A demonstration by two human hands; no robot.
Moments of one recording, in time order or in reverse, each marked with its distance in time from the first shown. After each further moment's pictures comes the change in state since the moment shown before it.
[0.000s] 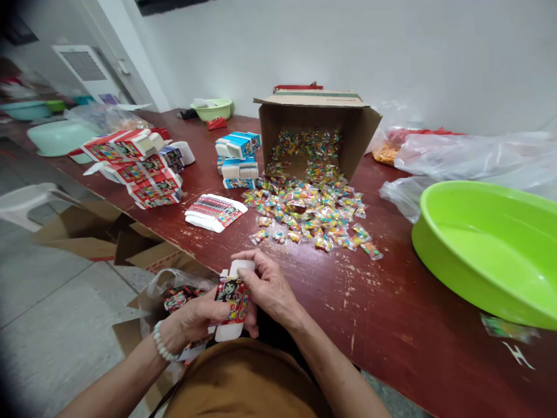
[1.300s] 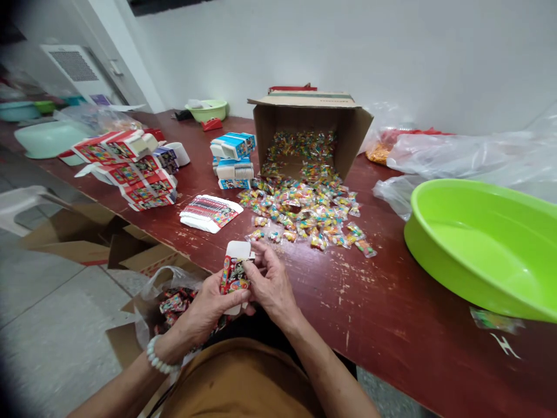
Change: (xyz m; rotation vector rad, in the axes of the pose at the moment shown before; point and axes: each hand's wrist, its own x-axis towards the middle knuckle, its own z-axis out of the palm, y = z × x) left_hand 0.018 -0.006 0.017 0.268 0.487 0.239; right_hand -0.001 0.006 -0.001 -0.012 0.285 -0.089
